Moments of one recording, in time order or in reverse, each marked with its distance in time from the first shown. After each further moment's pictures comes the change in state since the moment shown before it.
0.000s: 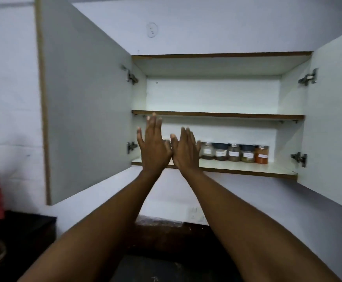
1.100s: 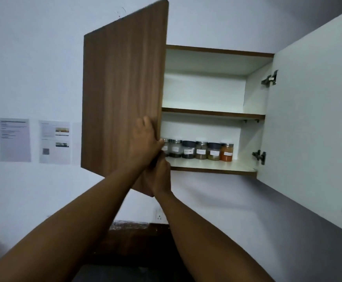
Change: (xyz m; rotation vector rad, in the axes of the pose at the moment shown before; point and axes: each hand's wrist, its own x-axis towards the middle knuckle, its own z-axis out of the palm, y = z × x) left_hand 0.021 0.056 0.066 -0.189 -0.216 -0.033; right_hand -0.032 0.085 0.032 0.416 0.064 0.067
